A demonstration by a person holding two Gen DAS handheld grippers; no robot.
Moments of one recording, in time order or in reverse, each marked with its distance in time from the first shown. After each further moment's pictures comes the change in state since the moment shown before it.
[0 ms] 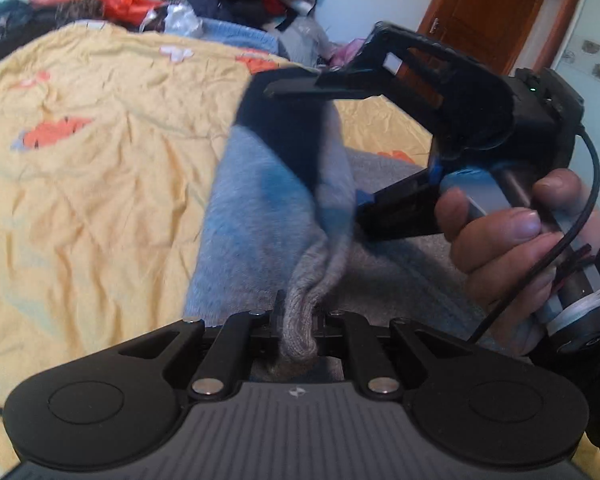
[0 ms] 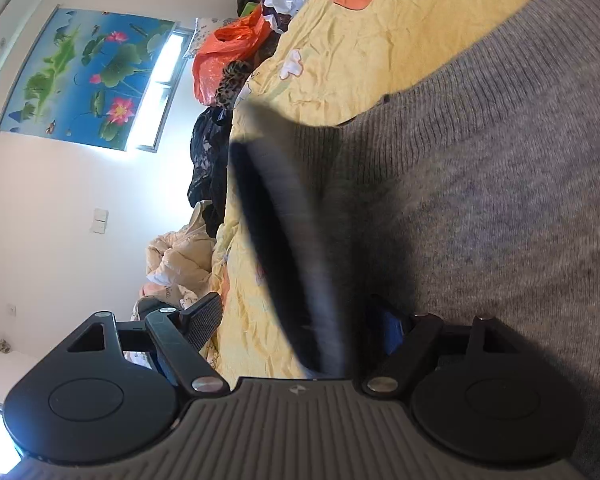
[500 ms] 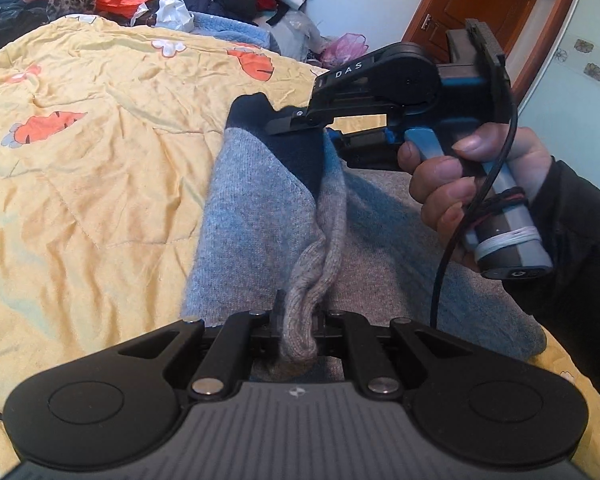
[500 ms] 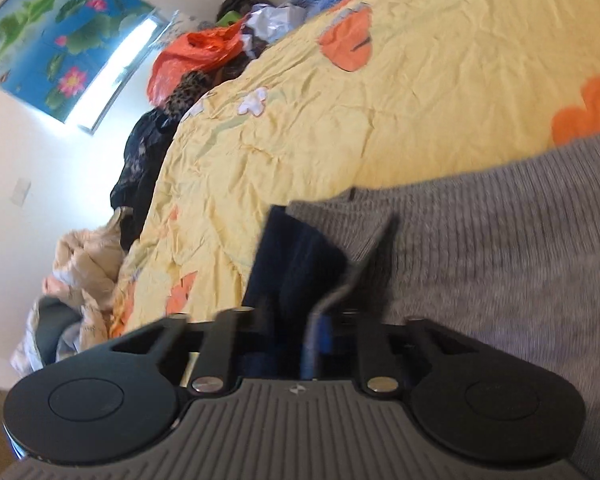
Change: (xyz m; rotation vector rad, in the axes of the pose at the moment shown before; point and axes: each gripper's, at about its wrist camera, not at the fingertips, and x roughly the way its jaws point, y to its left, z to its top) left arm -0.003 0.000 0.002 0.019 0.013 -0.029; right arm 0.027 0.018 0.044 -0.248 -0.073 -0.289
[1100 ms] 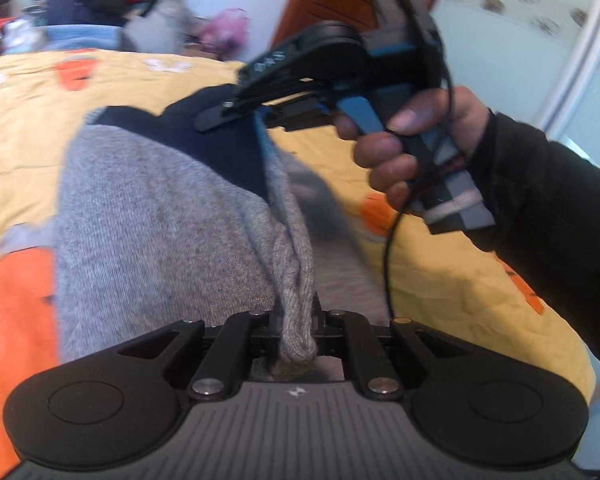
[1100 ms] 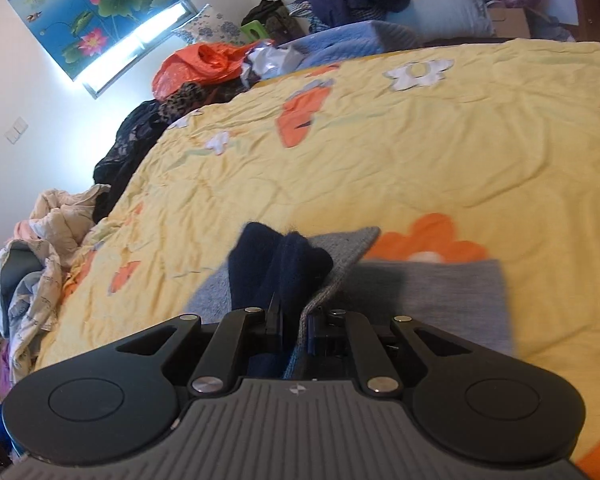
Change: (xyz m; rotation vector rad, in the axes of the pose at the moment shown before) left arm 0.059 -0.143 0.017 0.223 0.088 -0.260; right arm -0.124 -0.075 0.043 -0.242 -0.043 -0.113
